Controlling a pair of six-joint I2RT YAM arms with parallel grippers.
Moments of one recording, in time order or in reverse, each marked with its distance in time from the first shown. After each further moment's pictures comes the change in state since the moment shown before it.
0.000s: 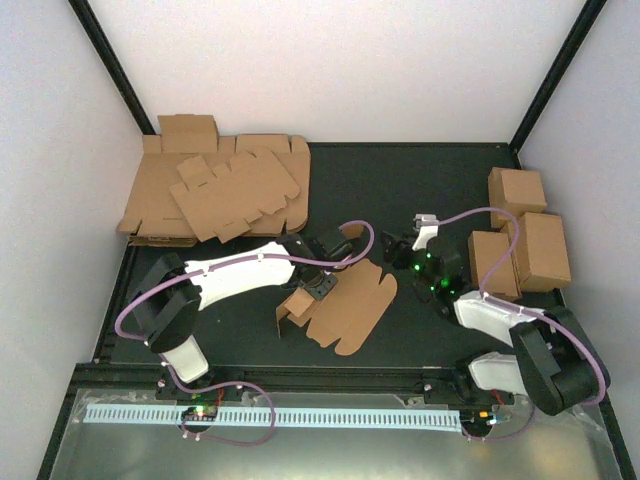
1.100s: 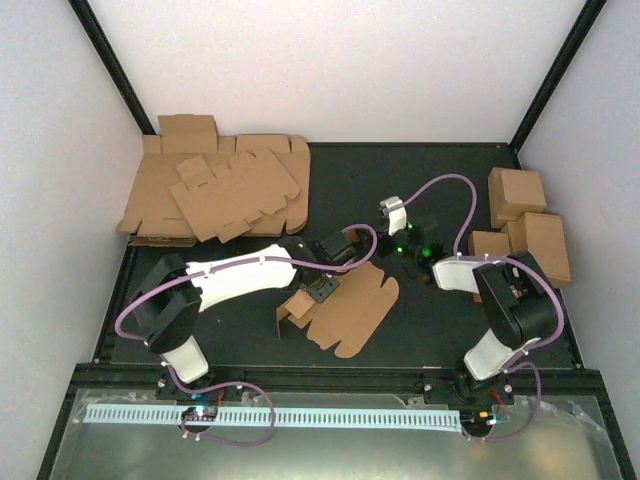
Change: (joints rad) left arm -0.023 0.000 -0.002 0.000 -0.015 0.007; right arm -0.025 0.368 0.265 0.024 -0.267 -0.354
